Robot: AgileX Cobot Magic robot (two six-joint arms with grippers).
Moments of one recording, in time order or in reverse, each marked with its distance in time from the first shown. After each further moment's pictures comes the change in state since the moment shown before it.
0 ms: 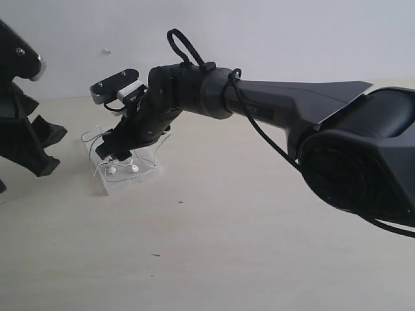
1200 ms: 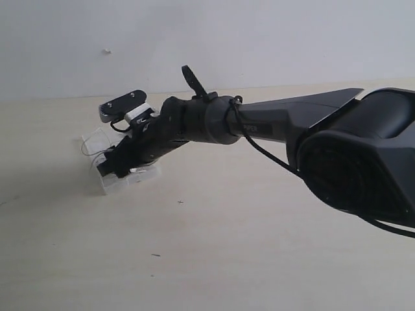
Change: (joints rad) left arm -0.192 -0.634 -0.018 -0.311 0.648 -0.209; right arm 0.000 0.007 0.190 0.276 -0.263 -0.212
